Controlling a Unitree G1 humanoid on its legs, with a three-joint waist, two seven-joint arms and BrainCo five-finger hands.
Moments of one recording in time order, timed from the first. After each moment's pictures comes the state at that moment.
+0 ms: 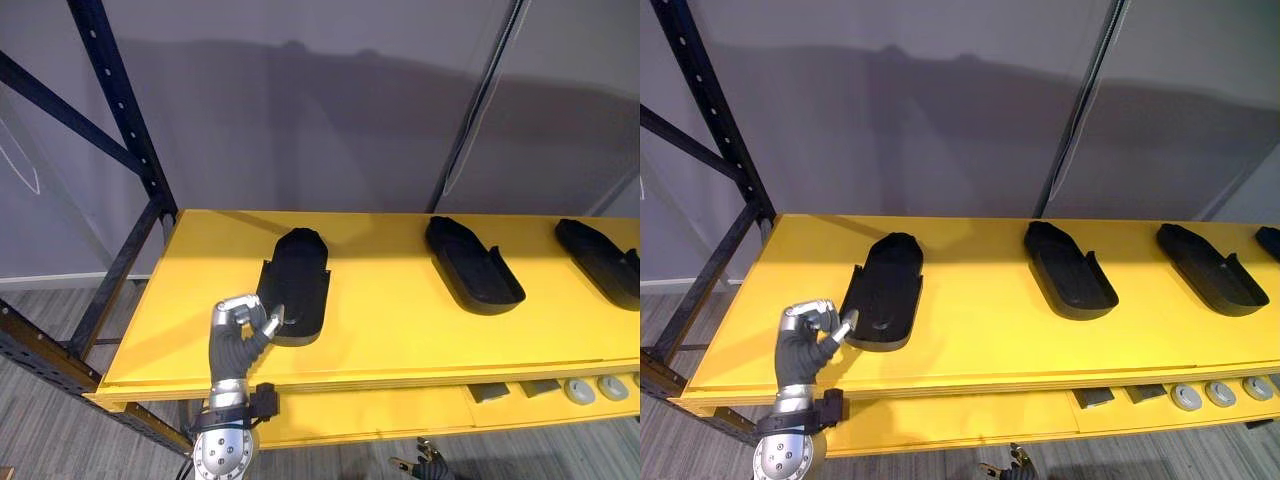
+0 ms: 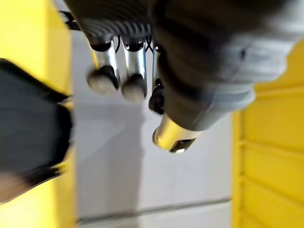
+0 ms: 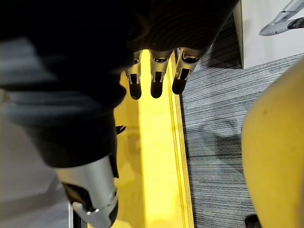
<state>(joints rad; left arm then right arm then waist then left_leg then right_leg) 0.42 0.04 -0.19 -0.39 0.13 -0.18 0.16 0.24 0.02 -0.07 0.79 -0.06 -0.08 -0.04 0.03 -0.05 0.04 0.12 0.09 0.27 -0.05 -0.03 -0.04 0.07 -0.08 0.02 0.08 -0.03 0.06</state>
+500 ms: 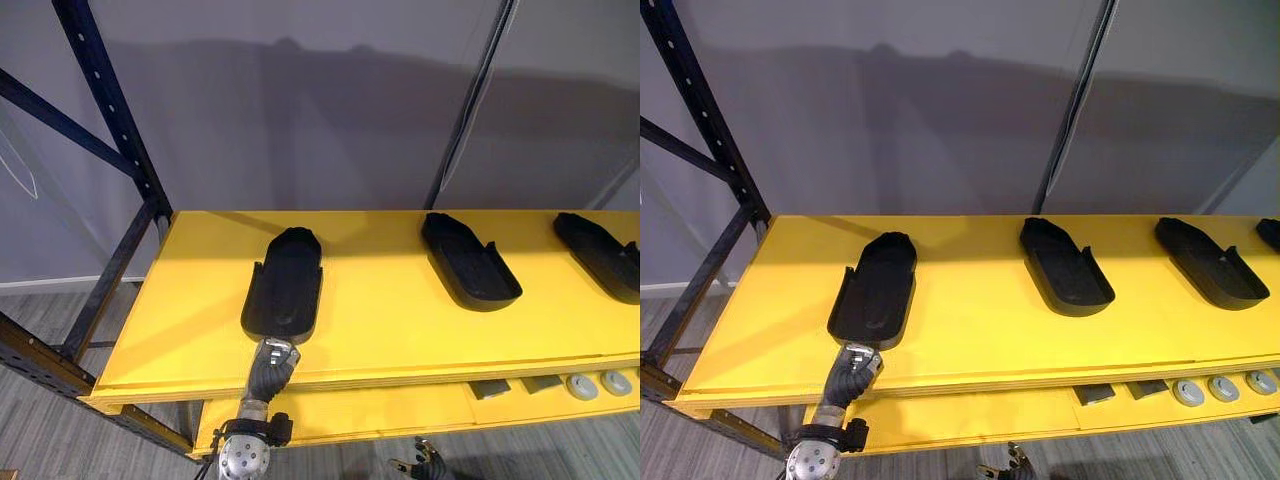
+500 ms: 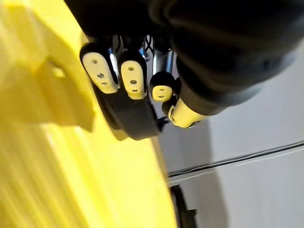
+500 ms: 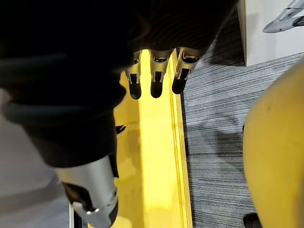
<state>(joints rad) 0.36 0.03 -0.18 -0.13 0.36 -0.13 0.13 0.25 0.01 -0.04 0.78 -0.07 -0.09 -0.04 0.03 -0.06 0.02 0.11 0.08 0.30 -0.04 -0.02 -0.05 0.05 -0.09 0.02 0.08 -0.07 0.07</state>
